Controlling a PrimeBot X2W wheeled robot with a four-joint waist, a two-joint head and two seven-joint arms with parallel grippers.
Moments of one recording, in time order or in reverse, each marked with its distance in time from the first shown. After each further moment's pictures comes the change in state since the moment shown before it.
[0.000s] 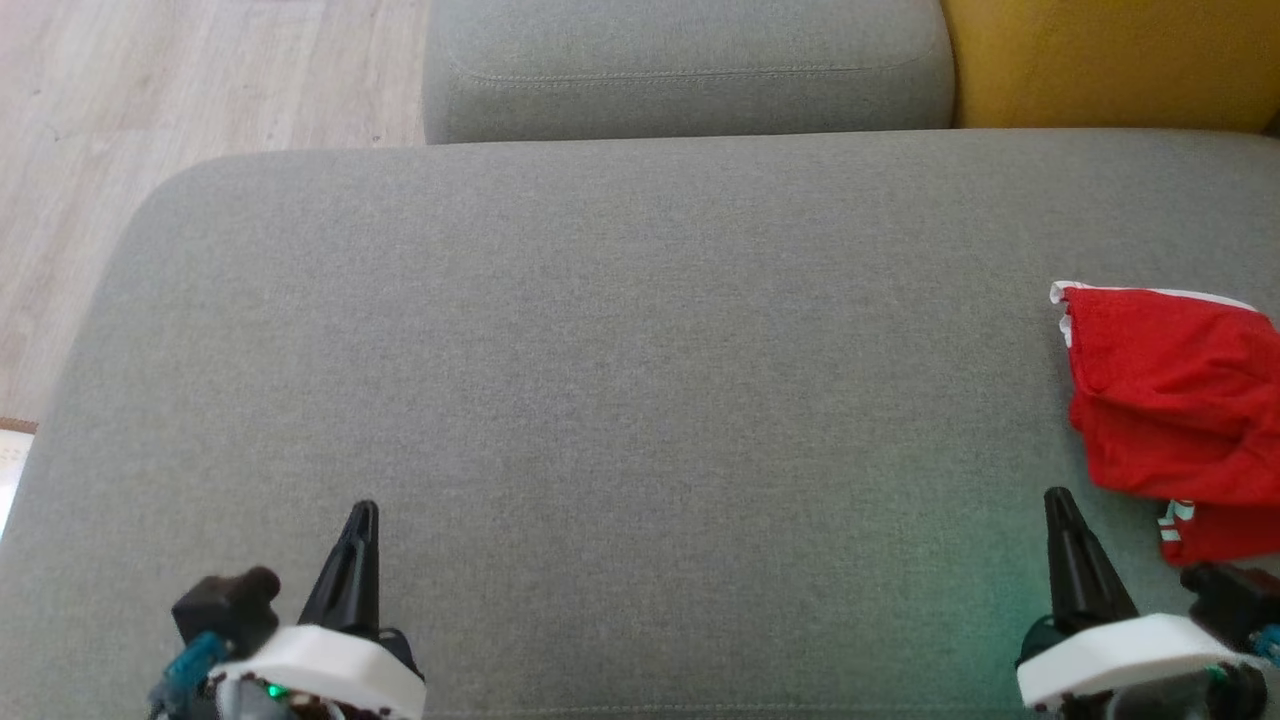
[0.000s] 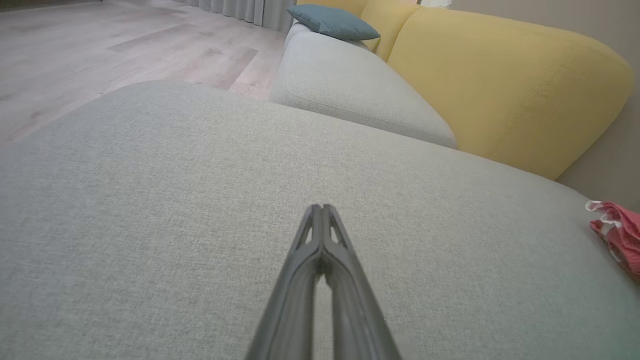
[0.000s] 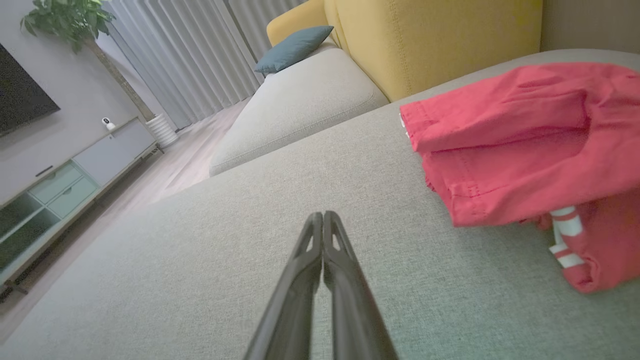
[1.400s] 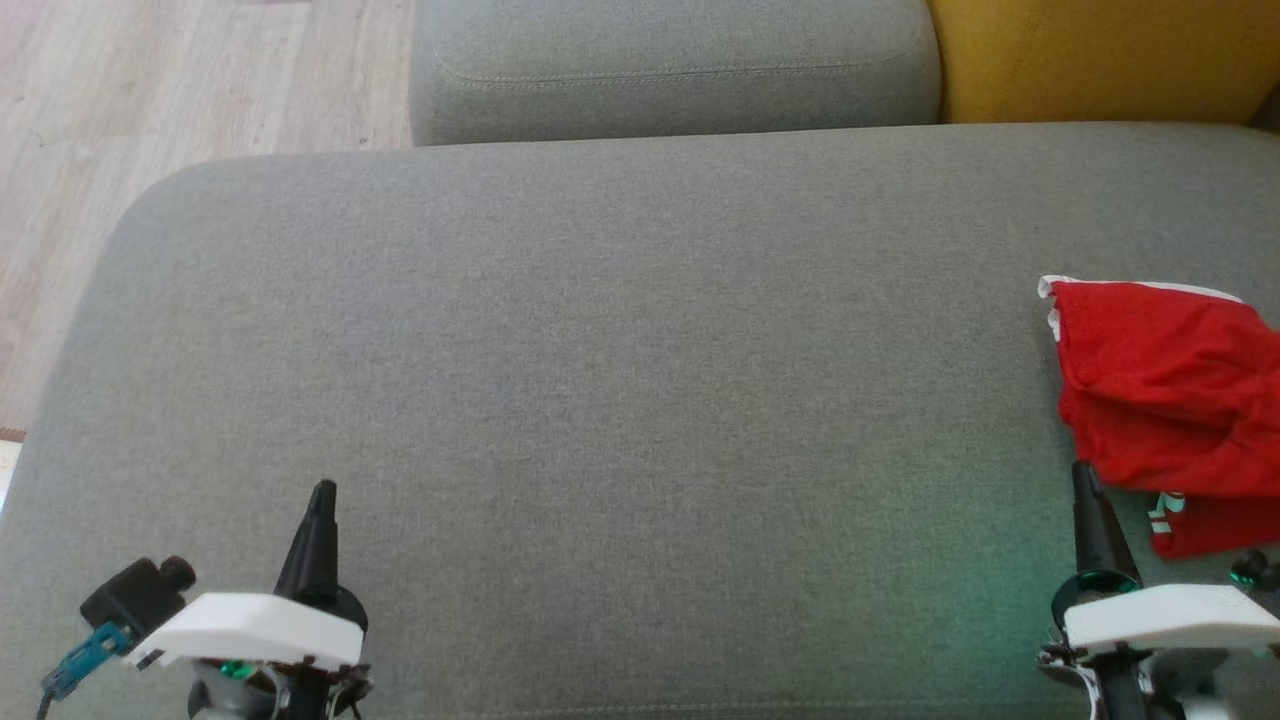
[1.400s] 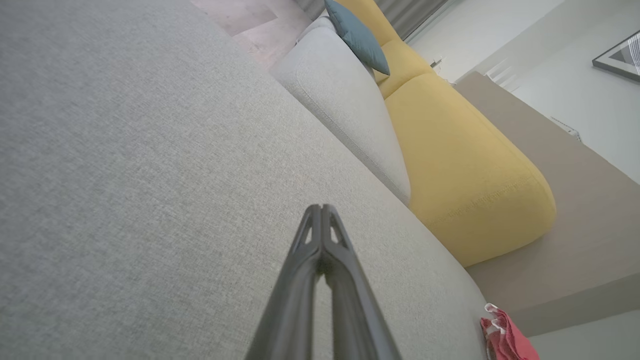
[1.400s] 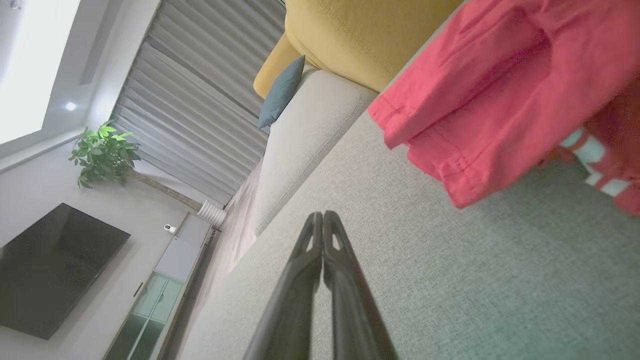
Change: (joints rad) left arm -0.056 -0.023 0.097 0.027 -0.499 -0.052 0.122; right arm -0.078 -0.003 -0.016 0.057 0.497 0.000 0.041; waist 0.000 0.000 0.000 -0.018
